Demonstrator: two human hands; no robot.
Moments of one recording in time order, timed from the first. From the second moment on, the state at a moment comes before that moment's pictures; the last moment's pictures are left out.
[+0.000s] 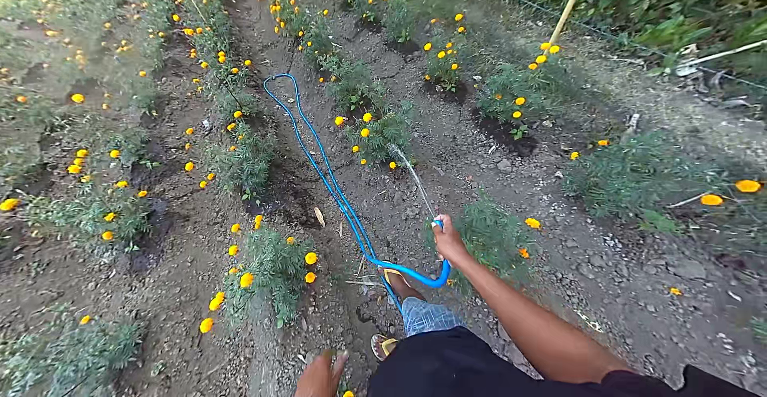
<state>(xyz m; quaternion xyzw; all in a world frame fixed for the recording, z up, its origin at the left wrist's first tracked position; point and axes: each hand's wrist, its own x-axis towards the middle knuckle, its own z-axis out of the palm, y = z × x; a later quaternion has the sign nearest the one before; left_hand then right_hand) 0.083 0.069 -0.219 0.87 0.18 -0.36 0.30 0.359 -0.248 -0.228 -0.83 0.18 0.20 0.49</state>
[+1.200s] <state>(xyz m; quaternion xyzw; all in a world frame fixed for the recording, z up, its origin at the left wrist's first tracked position) 0.065 -0.278 -0.256 0.63 -0.21 -0.42 0.62 0.187 -0.426 -0.163 -0.80 0.23 0.21 0.51</state>
